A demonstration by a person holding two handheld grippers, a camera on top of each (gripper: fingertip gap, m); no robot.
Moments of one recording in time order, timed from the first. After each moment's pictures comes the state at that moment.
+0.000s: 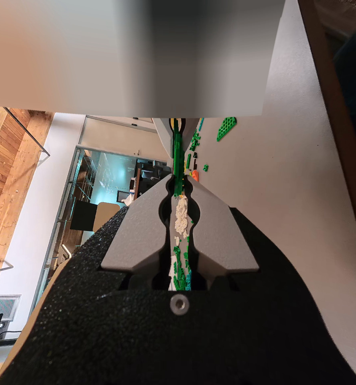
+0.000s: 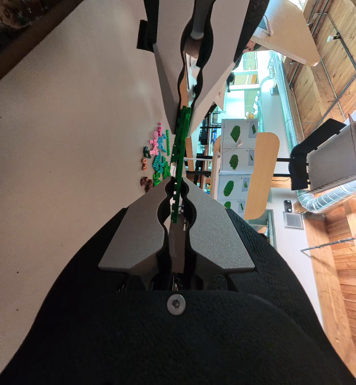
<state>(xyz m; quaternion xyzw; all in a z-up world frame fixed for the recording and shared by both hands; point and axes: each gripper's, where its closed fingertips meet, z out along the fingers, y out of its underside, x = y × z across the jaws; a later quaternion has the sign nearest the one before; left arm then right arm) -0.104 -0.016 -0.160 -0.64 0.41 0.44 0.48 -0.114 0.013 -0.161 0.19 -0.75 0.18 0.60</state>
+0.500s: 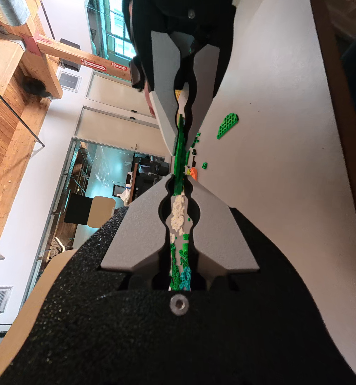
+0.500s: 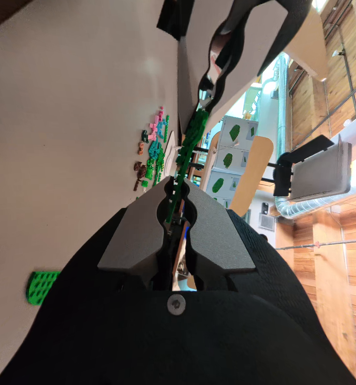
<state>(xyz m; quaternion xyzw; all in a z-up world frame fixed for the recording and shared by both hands) -0.110 -0.013 -0.162 -0.65 0.39 0.44 0.48 -0.117 0.017 -0.166 0.24 -0.74 0.10 0.62</state>
